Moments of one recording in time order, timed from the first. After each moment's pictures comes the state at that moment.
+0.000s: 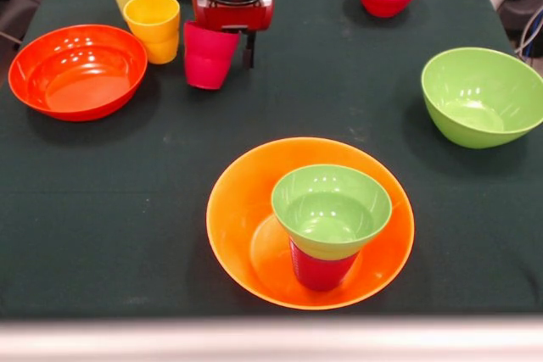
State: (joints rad) arm -0.47 -0.45 0.13 1.69 -0.59 0.24 1.73
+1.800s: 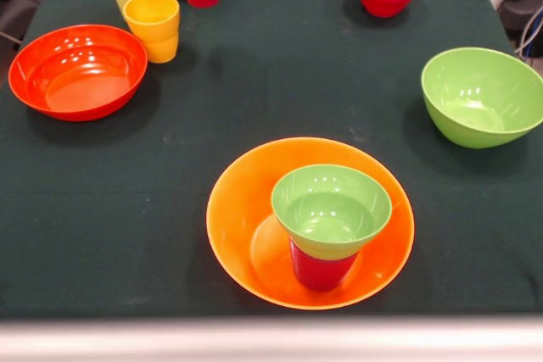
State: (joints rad) arm -0.49 -0.70 0.14 1.85 -0.42 0.58 1.73
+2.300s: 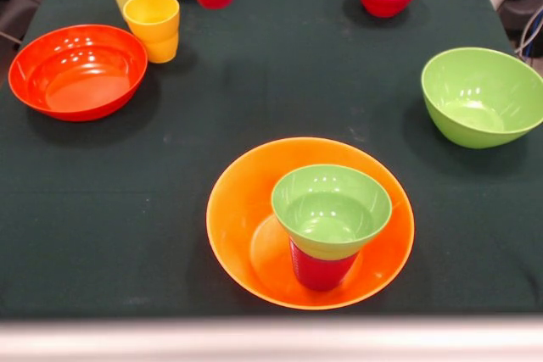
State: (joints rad) arm -0.48 -0.72 0.18 1.82 -0.40 0.60 1.73
